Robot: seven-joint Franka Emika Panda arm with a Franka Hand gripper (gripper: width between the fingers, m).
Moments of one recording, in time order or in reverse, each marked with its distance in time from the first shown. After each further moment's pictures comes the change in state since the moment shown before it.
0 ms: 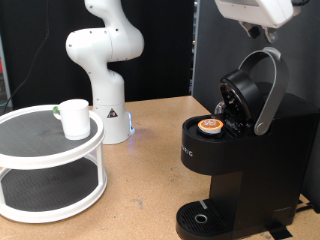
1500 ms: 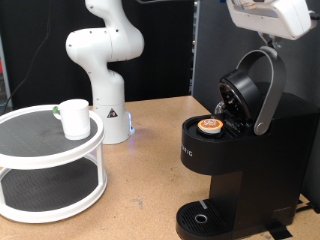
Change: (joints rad) arm -0.006 0.047 0.072 0.013 -0.050 0.039 0.033
